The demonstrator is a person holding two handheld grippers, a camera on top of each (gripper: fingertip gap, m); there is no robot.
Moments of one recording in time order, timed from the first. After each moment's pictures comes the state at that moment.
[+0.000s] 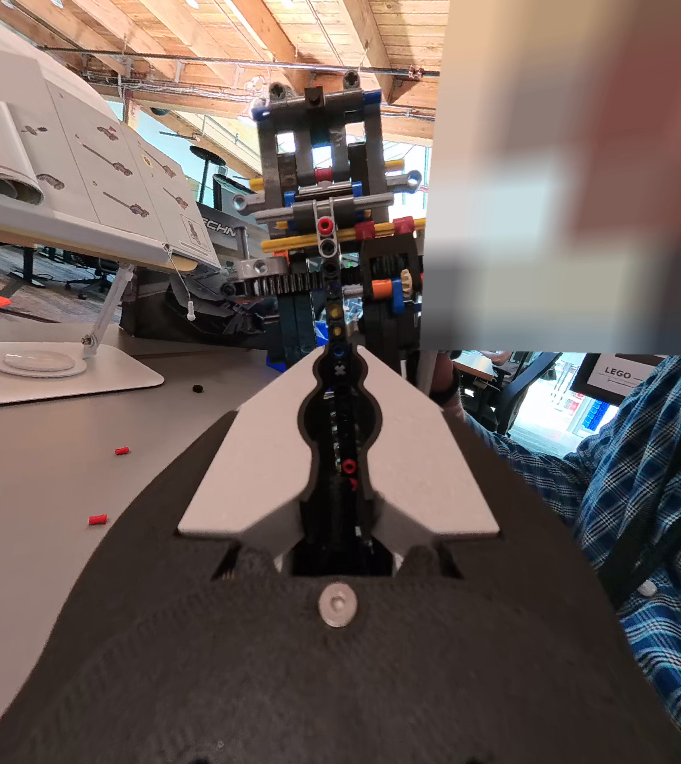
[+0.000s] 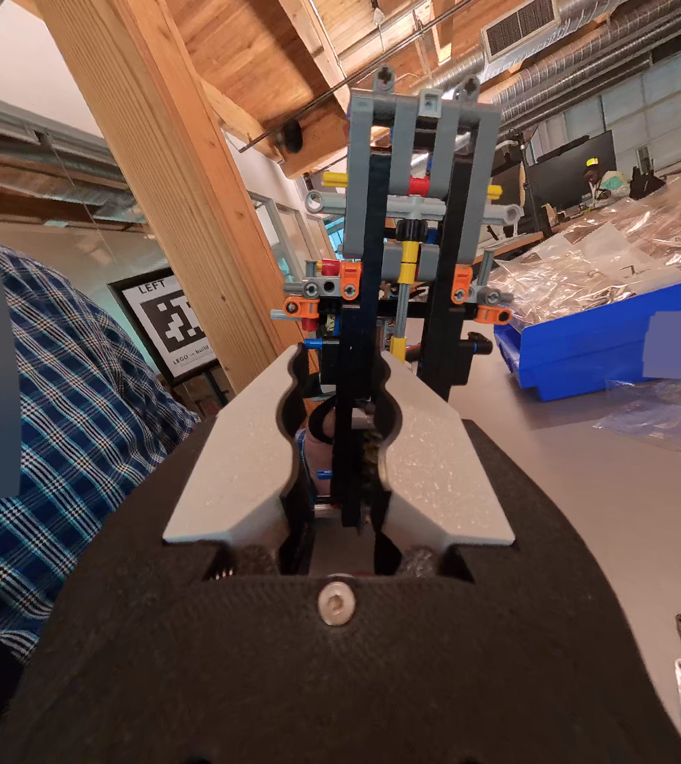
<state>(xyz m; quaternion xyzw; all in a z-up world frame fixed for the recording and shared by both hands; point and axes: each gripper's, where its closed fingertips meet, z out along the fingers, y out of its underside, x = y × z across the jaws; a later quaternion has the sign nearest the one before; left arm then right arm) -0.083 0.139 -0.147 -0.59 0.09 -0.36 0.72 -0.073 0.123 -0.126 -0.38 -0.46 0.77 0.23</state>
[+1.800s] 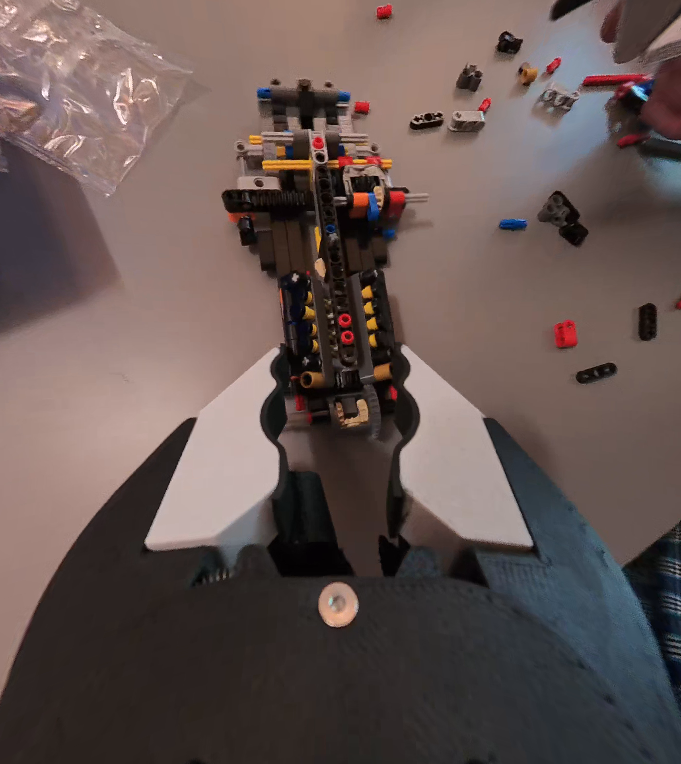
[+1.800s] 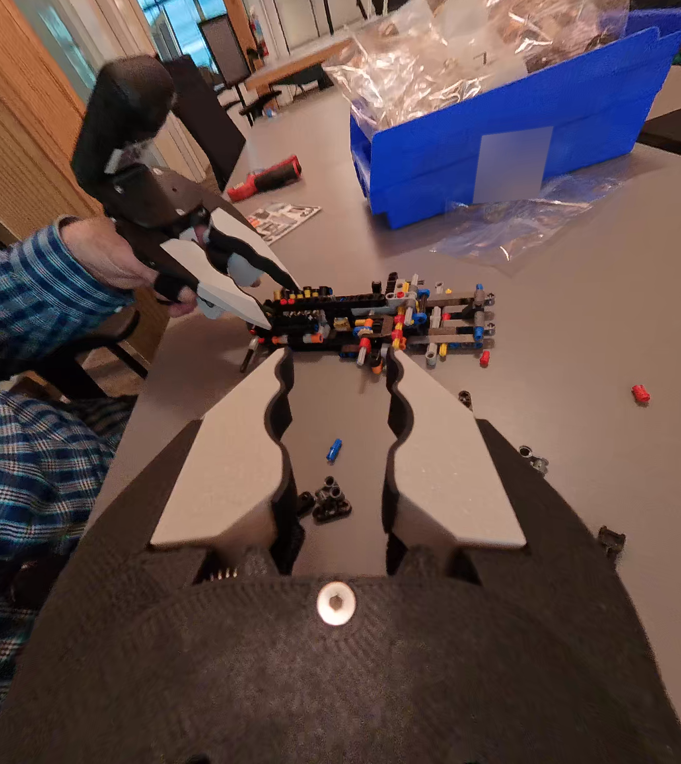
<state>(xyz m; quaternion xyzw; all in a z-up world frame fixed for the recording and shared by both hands) -0.188 0.074 -0.295 -0.93 0.03 -0.05 0.37 -0.088 0.174 -0.235 -0.53 -0.59 0.55 0.26</state>
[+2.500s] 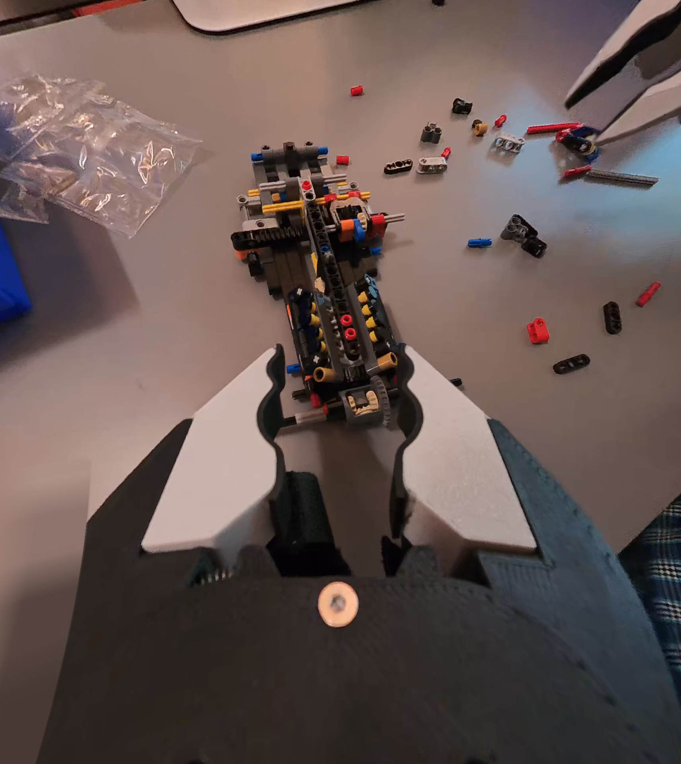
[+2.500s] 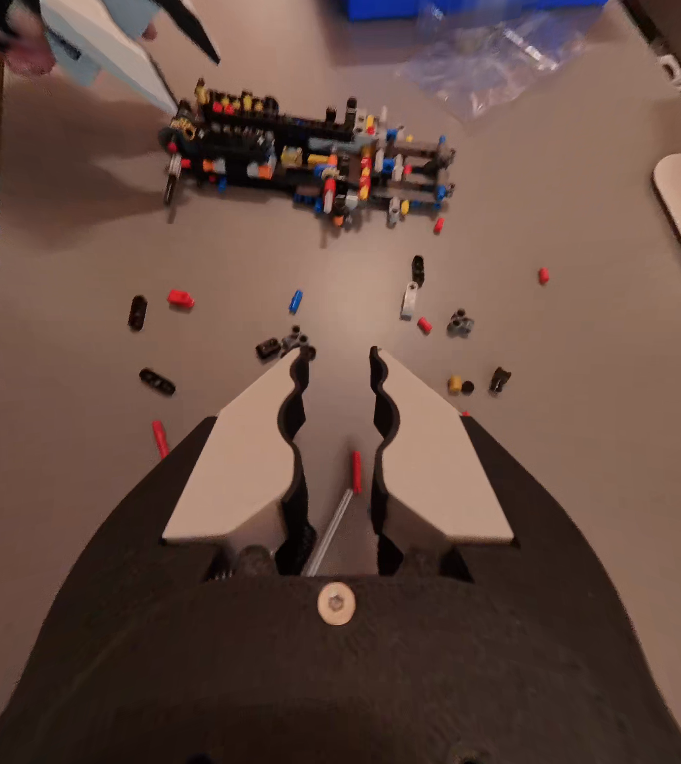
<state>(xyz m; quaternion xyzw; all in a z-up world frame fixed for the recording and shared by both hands) -0.187 0.065 -0.276 -0.90 0.06 -0.06 0.44 -0.023 0.188 -0.265 -0.56 -0.72 0.31 0.27</state>
